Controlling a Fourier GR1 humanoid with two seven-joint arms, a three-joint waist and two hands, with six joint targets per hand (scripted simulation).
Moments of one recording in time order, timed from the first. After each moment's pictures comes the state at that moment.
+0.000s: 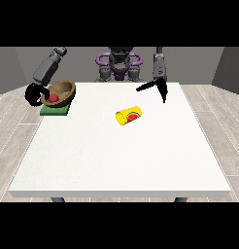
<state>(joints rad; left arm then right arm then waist) -0.56 0.08 0.07 -1.26 -0.28 0.21 -0.34 -0.61 -0.65 -0.46 -0.51 -0.31 0.30 -0.12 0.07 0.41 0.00</state>
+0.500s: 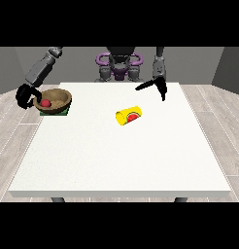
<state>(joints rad) -0.53 0.09 0.02 -1.50 -0.32 0.22 -0.24 -0.67 -0.79 -0.48 -0.39 -0.28 0.37 -0.24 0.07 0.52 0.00</state>
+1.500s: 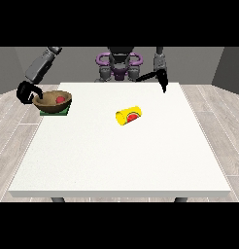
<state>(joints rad) -0.46 0.09 0.02 -1.61 -0.28 0.17 -0.15 -0.67 -0.79 -0.43 -0.32 -0.24 0.37 -0.19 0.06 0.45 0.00</state>
